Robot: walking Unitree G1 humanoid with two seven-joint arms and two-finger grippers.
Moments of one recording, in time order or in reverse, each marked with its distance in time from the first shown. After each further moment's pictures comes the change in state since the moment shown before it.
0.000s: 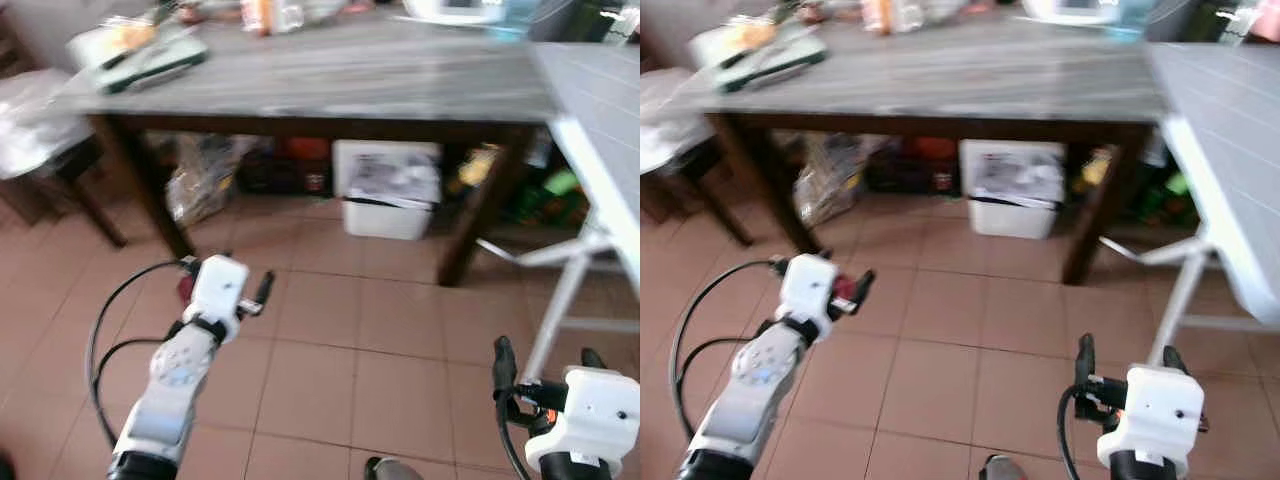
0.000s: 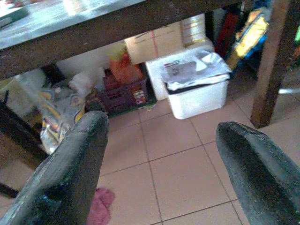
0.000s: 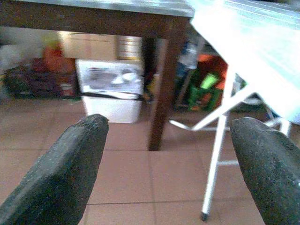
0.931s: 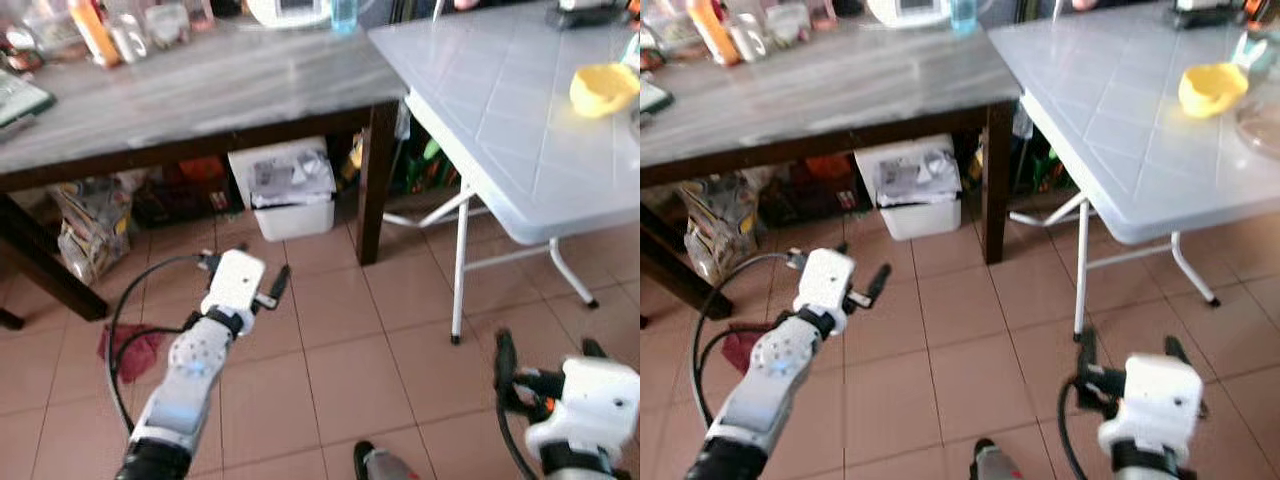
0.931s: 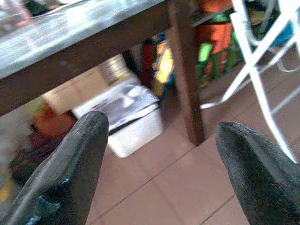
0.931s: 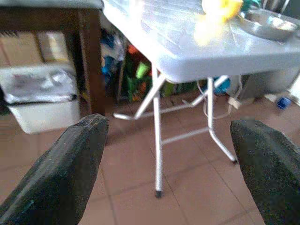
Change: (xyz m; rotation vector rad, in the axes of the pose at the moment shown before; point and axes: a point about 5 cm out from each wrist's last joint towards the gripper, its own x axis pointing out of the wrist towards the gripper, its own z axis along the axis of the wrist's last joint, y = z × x) left arm 0.011 -0.010 0.008 0.029 -0.037 -0.014; right arm 0.007 0.004 0.000 -0.001 -0.015 0.022
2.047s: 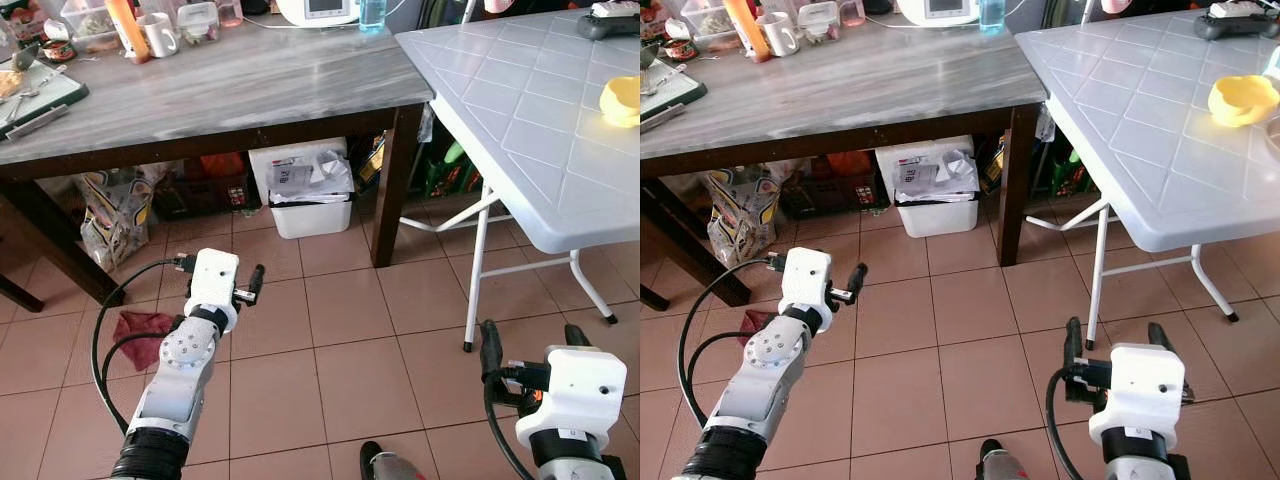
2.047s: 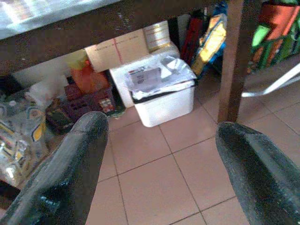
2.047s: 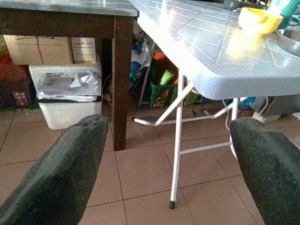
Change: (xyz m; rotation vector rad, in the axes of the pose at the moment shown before) left arm 0.005 0.017 -0.015 -0.107 0.101 0.142; right arm 0.007 0.004 0.006 -0.035 -0.022 0.052
